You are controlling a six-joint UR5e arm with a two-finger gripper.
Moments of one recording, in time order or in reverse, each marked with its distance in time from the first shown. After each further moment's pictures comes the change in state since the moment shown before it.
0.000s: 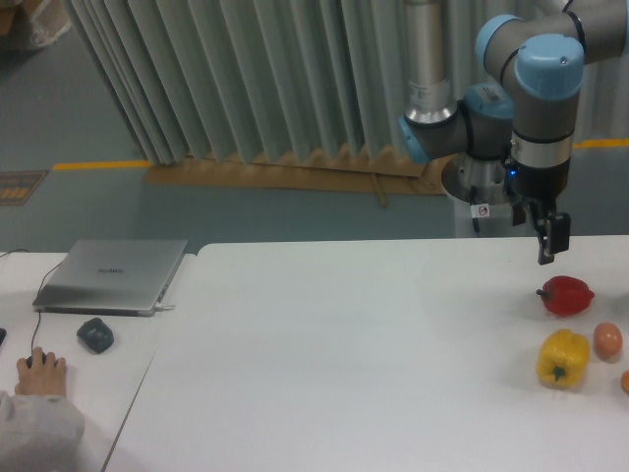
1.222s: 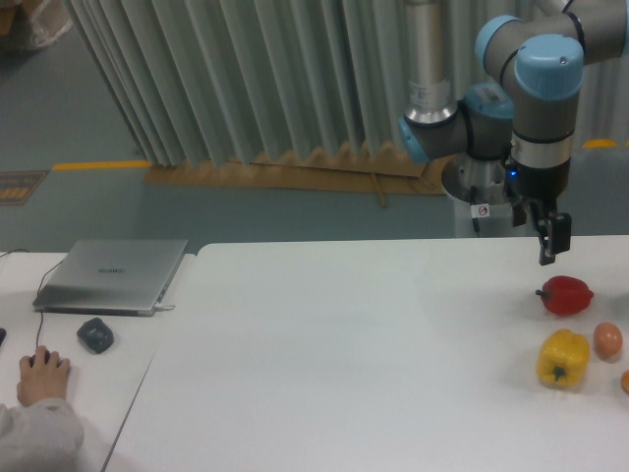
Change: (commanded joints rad) arm 0.003 0.002 -0.002 0.011 0.006 -0.017
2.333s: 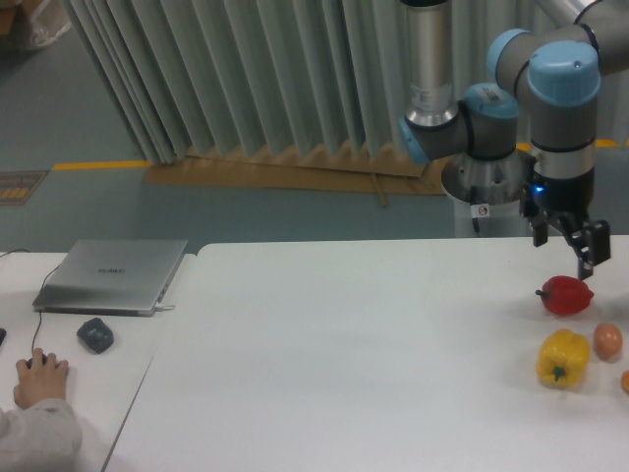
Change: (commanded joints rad) arm 0.046 -0.097 0.043 0.159 0.048 -0.519
